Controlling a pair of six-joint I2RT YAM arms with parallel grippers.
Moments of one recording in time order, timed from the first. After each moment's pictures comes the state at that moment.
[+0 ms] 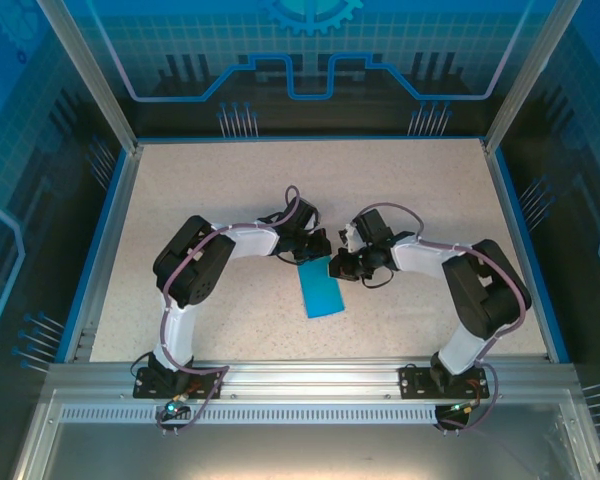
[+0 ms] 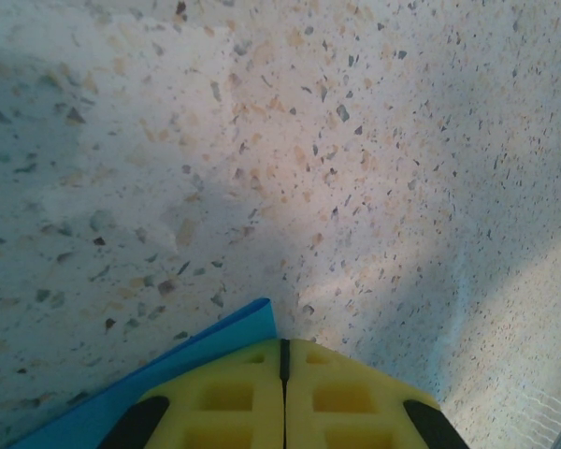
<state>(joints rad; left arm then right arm) -0.59 2.06 1.23 -0.11 0.38 -0.85 0.48 1.69 0.85 -0.26 -0.53 0.56</state>
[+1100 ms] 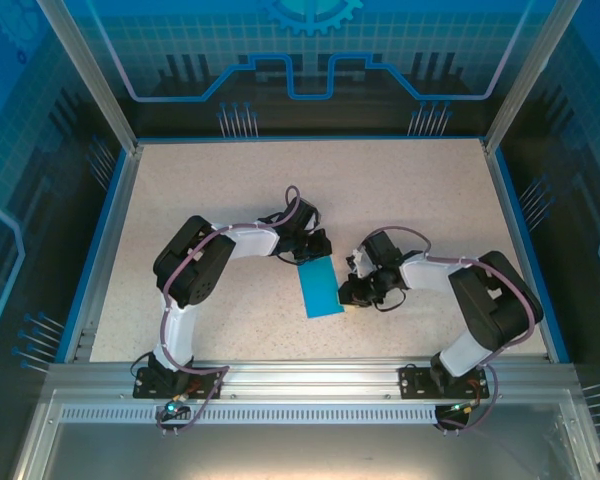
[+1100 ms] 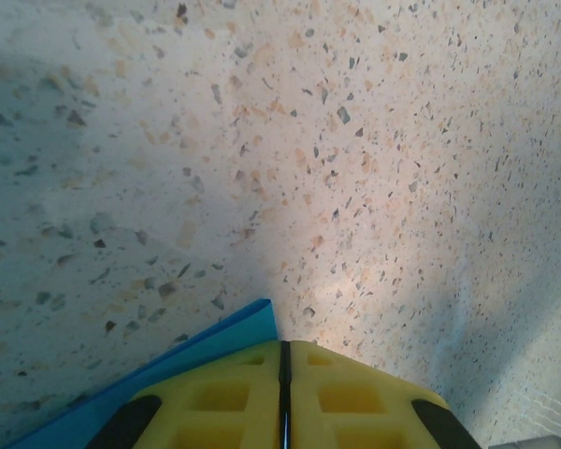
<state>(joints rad) -0.59 2.06 1.23 -0.10 0.38 -0.85 0.48 1.59 0.64 -0.31 -0.61 0.50</state>
